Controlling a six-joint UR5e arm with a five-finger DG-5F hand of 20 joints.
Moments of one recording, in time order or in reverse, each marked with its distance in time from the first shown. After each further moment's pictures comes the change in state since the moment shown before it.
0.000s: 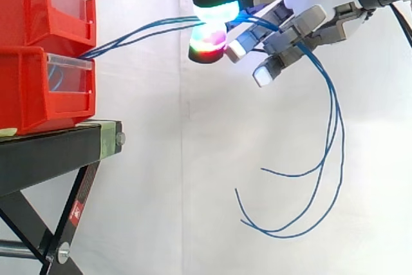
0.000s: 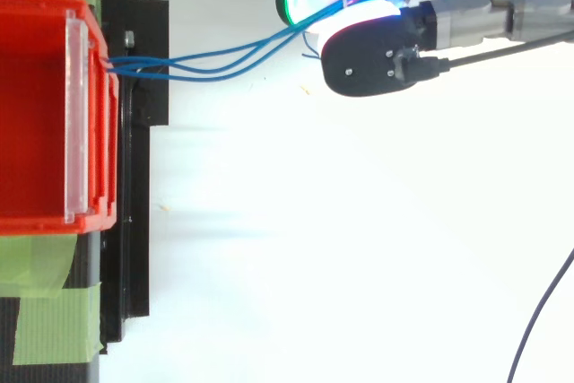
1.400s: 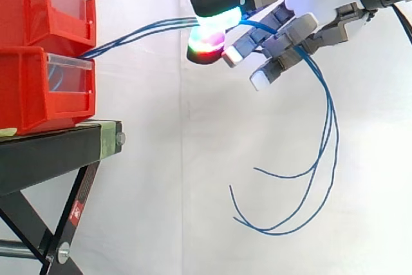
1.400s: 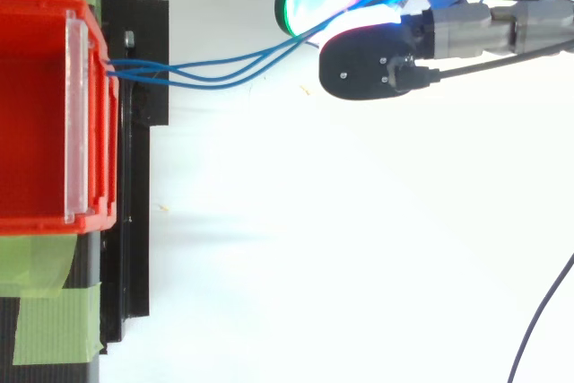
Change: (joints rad) arm 0.006 0.000 0.000 -0.014 -0.001 0.022
